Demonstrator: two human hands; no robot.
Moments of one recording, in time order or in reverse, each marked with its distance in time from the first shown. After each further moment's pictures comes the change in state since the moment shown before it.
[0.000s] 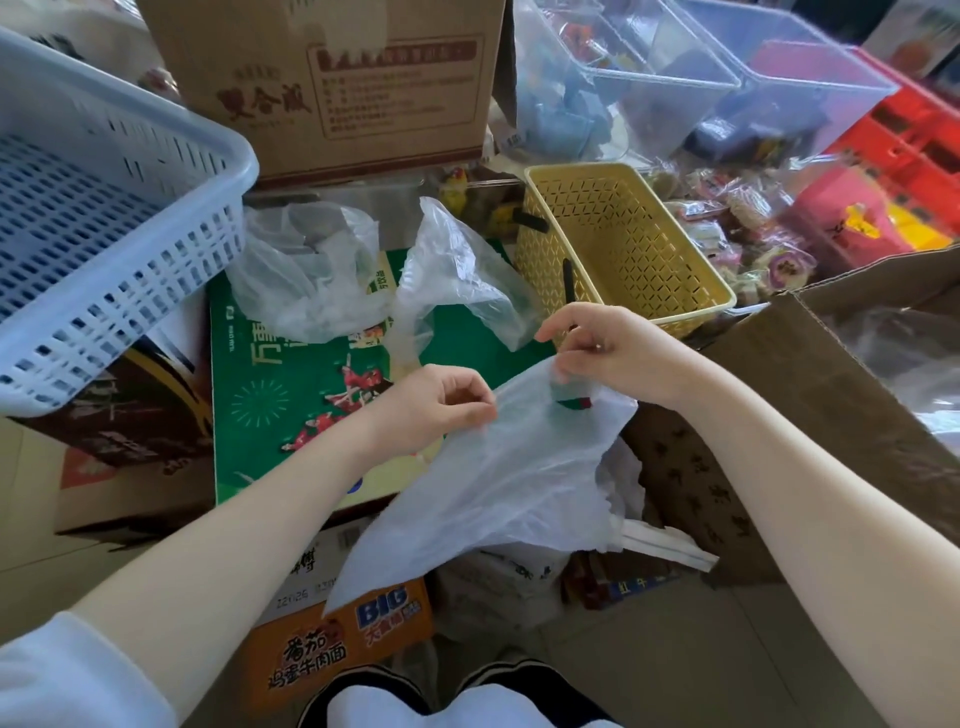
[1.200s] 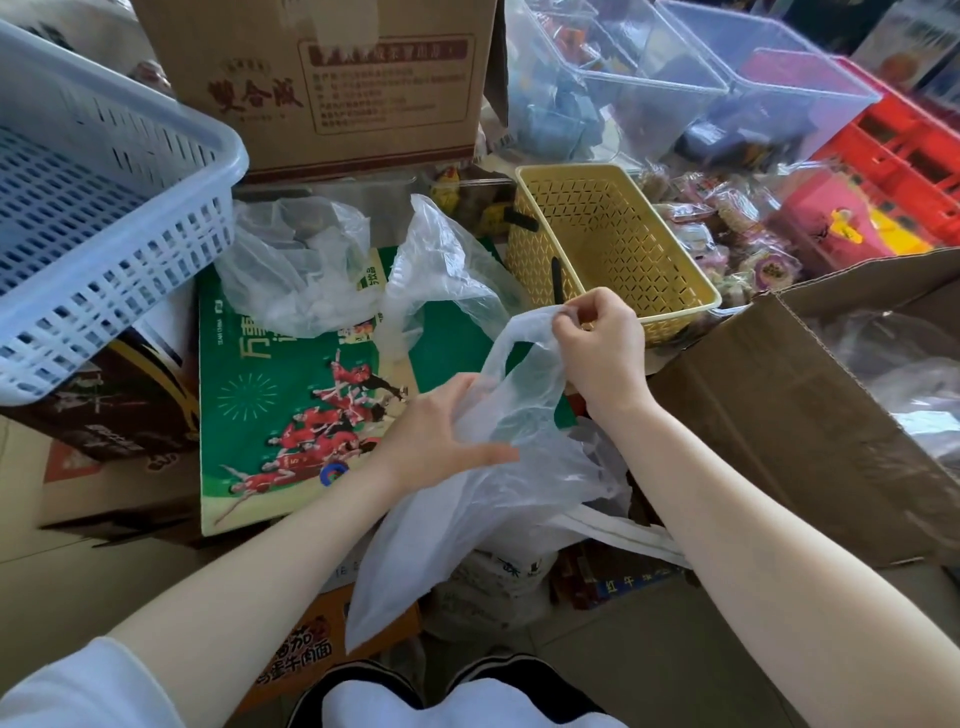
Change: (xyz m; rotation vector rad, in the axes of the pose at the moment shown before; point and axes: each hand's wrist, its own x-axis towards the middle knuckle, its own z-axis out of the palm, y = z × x) left_hand -0.004 -0.016 0.040 0.165 0.160 0.040; right_hand 0.012 -0.002 0.037 0.254 0.735 0.162
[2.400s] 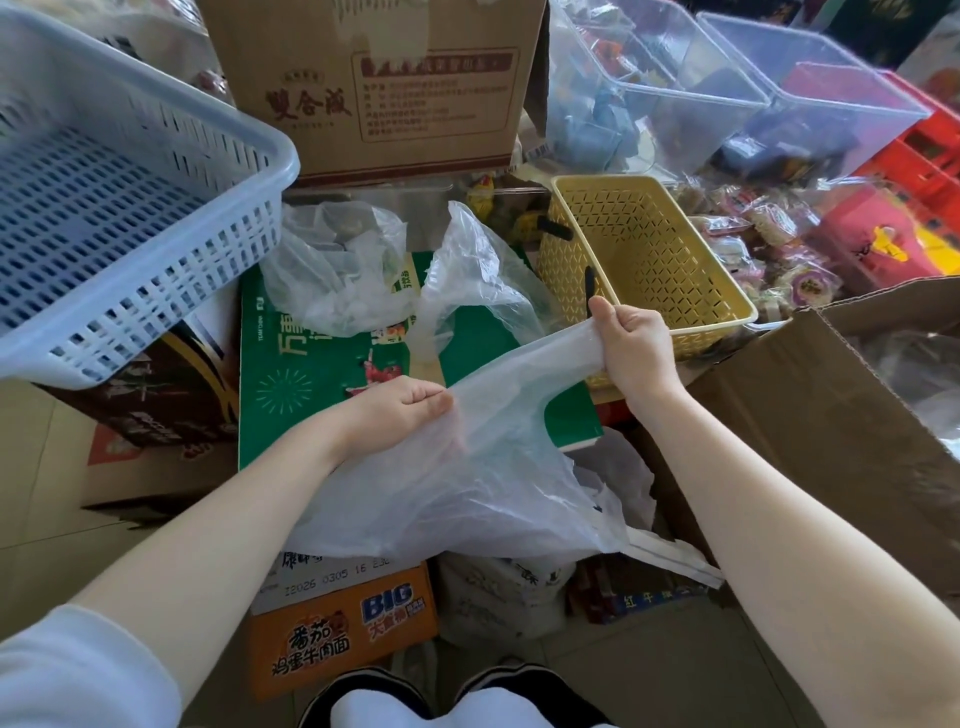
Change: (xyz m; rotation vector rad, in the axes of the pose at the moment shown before) left_hand -0.003 -0.039 -0.064 -0.099 -0.235 -0.129; right_hand 0.025 0.019 0.007 0.064 -0.144 0.147
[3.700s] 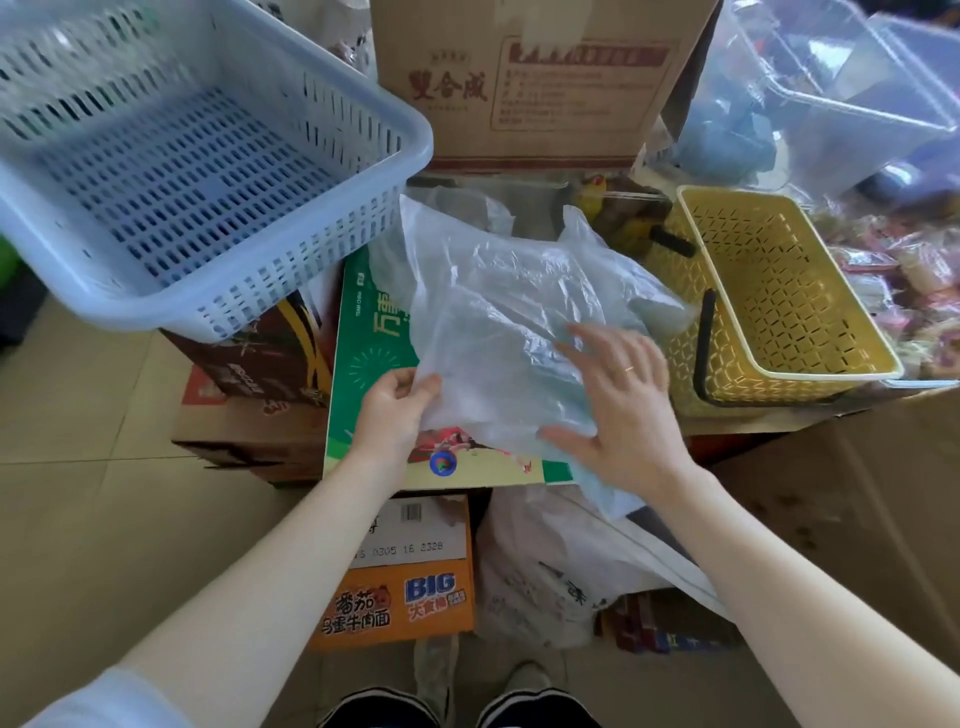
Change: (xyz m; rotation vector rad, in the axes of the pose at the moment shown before) left_hand -0.035 -0.040 0.001 -0.805 0.954 -0.257; right_hand -0.041 0.001 0.073 -0.725 -0.213 -0.987
